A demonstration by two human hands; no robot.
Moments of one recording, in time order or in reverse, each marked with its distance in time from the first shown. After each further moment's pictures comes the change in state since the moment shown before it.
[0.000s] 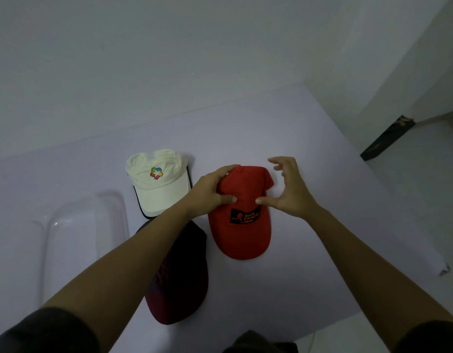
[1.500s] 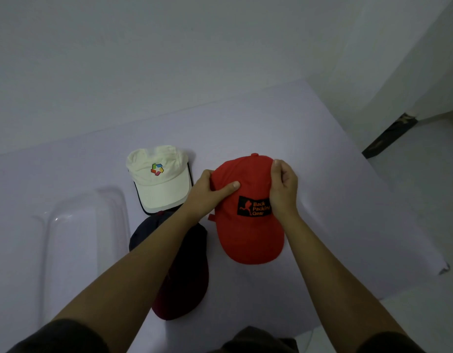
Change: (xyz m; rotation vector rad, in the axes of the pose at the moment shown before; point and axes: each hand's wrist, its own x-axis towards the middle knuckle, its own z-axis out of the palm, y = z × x) left_hand -0.011 -0.013 0.015 -0.202 0.212 -0.239; right_hand 0.005 -0.034 0.043 0.534 0.493 0.238
